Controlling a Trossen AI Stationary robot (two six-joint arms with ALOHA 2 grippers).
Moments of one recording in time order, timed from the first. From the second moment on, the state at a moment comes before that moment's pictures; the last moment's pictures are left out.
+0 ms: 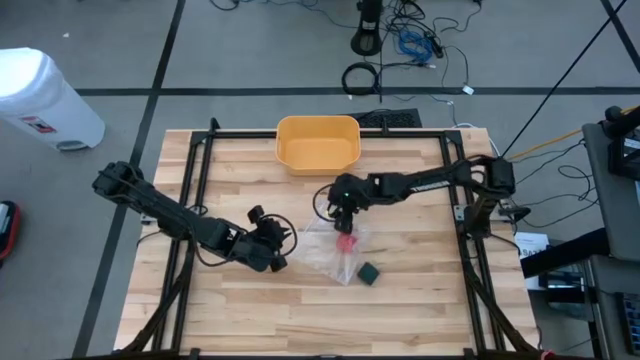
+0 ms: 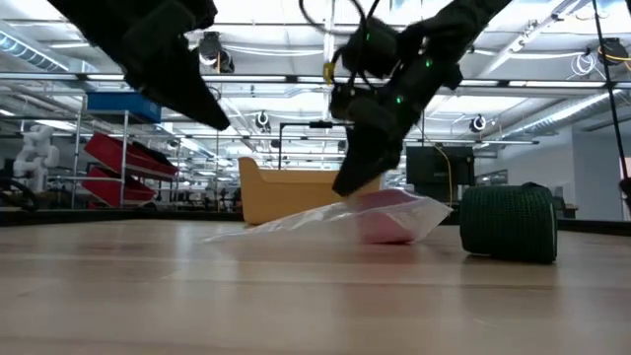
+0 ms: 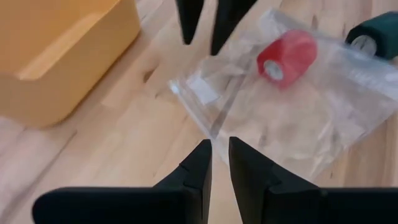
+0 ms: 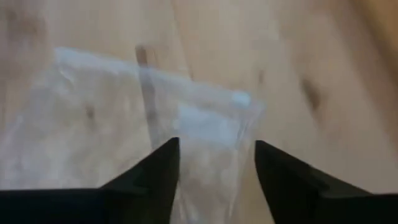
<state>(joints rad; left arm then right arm) -0.42 1.39 0.78 -0.30 -0.69 -0.57 -0.14 1.77 1.06 -0.20 -0.04 0.16</state>
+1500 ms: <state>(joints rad) -0.41 1.39 0.77 -0.09 -0.77 -0.37 0.30 1.56 1.06 -0.02 0.75 -0.53</state>
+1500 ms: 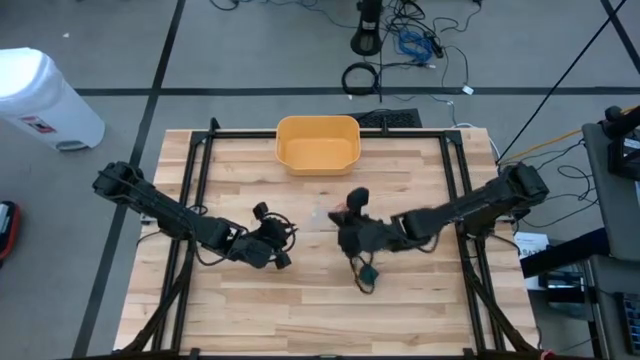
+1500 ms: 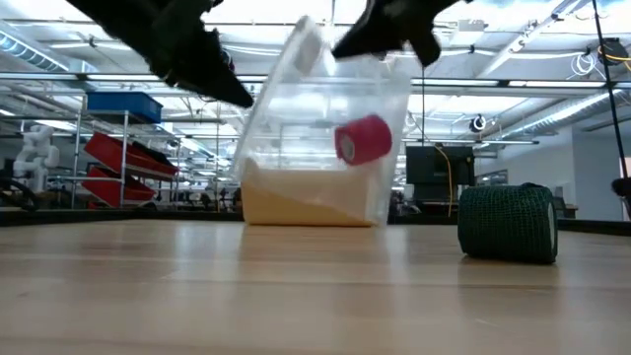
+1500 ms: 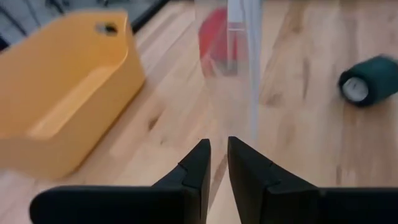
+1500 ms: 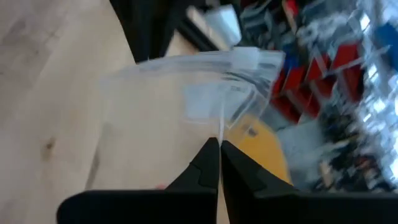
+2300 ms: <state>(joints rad) -0.52 1.39 0.77 0.29 -0.75 0.08 0.46 1.55 1.06 0.01 0.83 -0.82</state>
